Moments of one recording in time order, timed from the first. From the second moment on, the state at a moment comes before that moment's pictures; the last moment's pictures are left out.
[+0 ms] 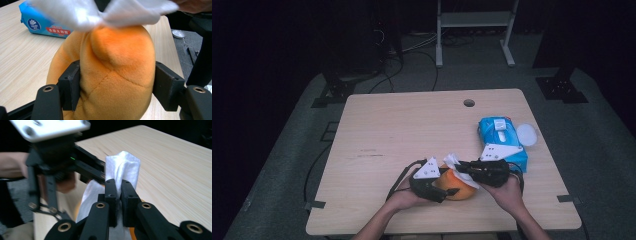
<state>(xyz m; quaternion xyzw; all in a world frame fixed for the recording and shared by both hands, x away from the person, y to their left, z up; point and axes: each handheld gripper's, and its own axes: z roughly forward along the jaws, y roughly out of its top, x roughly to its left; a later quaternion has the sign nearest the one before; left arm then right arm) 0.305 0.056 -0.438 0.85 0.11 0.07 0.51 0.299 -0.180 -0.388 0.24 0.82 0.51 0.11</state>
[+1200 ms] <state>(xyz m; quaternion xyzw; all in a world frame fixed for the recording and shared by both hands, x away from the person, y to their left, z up) 0.326 0.076 -0.439 0.83 0.18 0.04 0.53 0.300 -0.234 -0.414 0.32 0.80 0.50 0.12</state>
